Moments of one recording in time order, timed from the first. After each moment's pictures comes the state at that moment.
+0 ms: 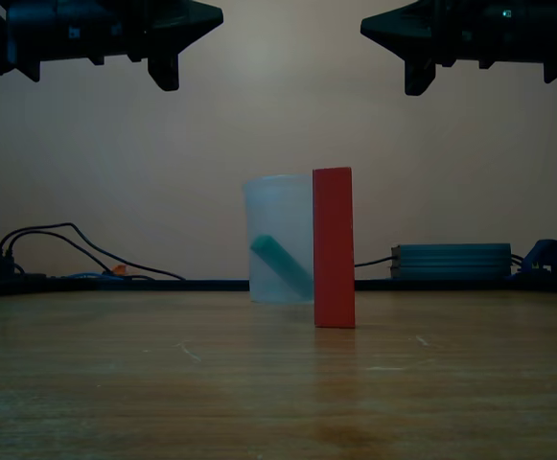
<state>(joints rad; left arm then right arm) 0.00 1.05 0.52 0.63 0.00 0.00 0.00 1.05 0.52 0.62 0.00 0.00</state>
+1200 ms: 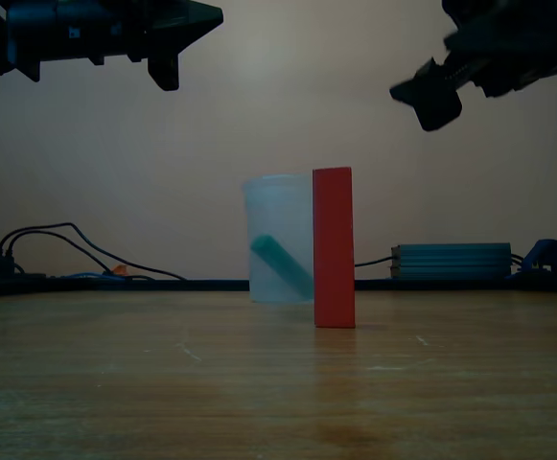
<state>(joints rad) 0.00 1.05 0.52 0.63 0.00 0.00 0.11 1.04 0.52 0.19 -0.20 -0.02</state>
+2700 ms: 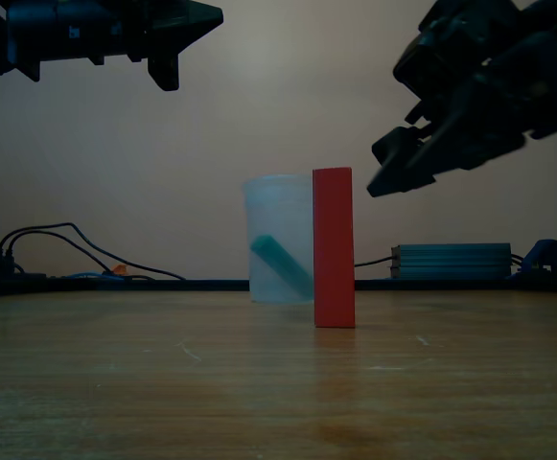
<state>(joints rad) 0.00 1.05 0.52 0.63 0.00 0.00 0.13 1.41 0.63 0.18 -0.17 -0.09</state>
